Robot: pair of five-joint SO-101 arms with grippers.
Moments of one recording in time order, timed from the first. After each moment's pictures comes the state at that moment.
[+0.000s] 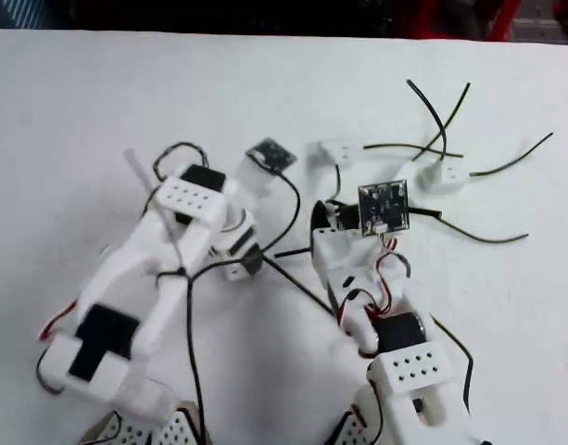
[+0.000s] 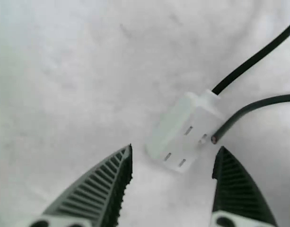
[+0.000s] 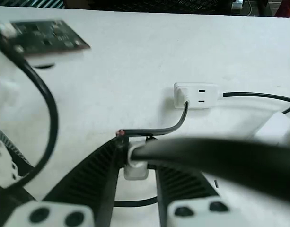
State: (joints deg) left arm 14.5 0.5 22.0 71.0 -19.0; right arm -17.9 -63.8 78.8 18.6 -4.5
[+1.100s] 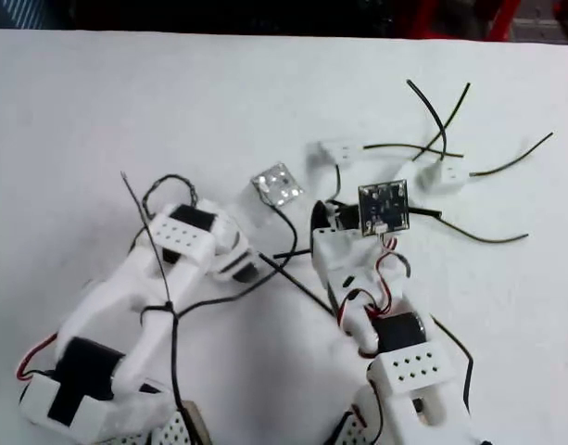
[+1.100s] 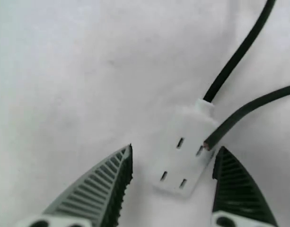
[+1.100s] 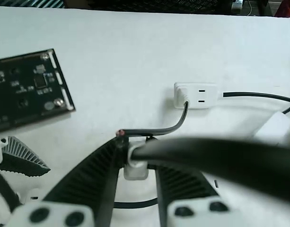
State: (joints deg) left arm 16.0 -7.3 42.3 47.8 -32.7; right arm -17.9 -63.8 78.8 18.6 -4.5
